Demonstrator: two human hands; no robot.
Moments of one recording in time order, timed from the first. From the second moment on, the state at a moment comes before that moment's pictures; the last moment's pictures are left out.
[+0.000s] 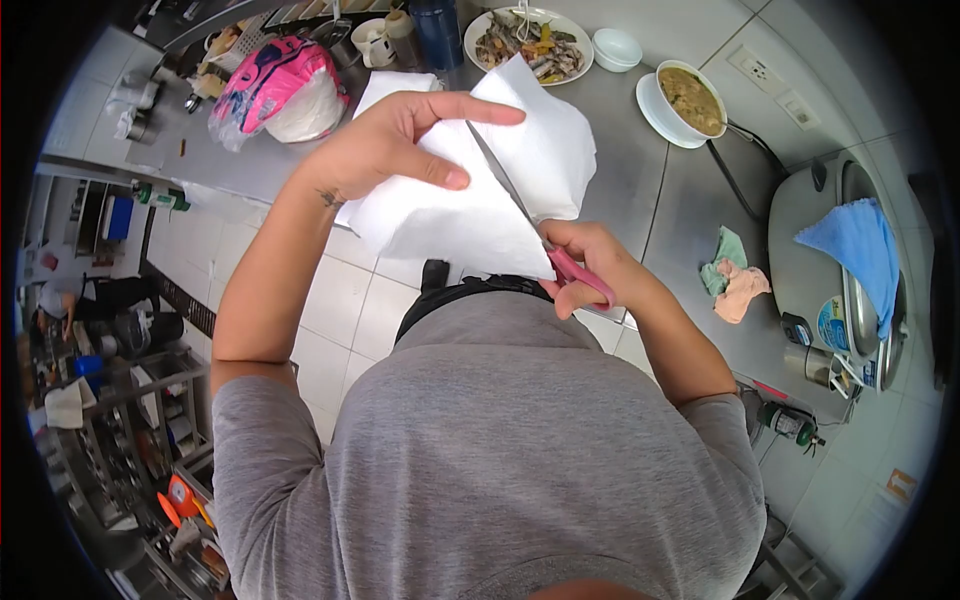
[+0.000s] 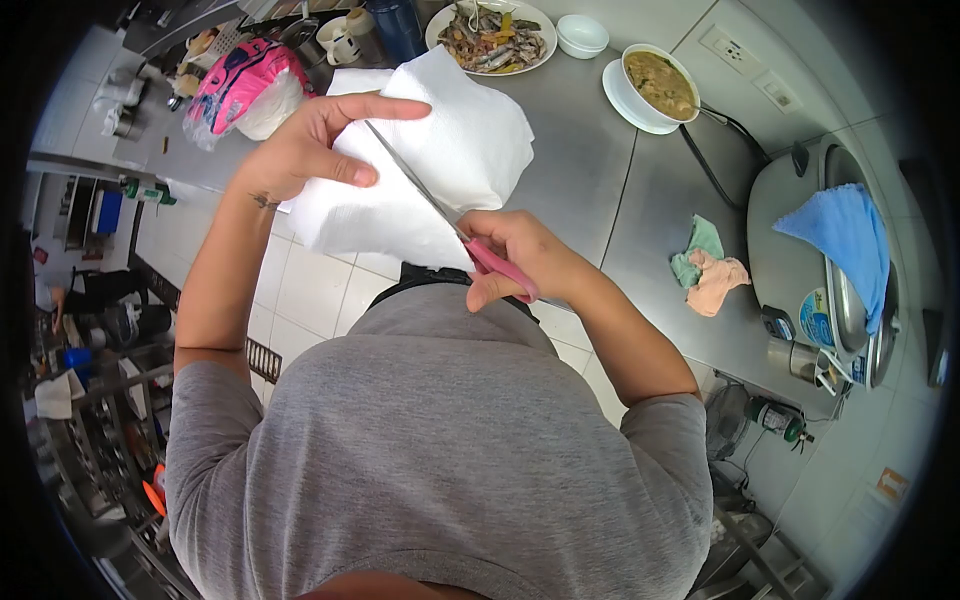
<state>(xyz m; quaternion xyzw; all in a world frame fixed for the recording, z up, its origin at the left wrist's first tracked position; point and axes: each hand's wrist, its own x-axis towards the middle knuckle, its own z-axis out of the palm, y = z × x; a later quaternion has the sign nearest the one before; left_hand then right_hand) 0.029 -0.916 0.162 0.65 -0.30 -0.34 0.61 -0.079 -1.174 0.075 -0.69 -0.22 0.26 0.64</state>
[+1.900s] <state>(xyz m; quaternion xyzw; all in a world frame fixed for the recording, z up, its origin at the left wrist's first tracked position) 0.179 -0.725 0.042 0.80 -0.41 -0.27 0.36 0.016 -1.063 -0.023 -0.94 0.28 0.17 0.04</state>
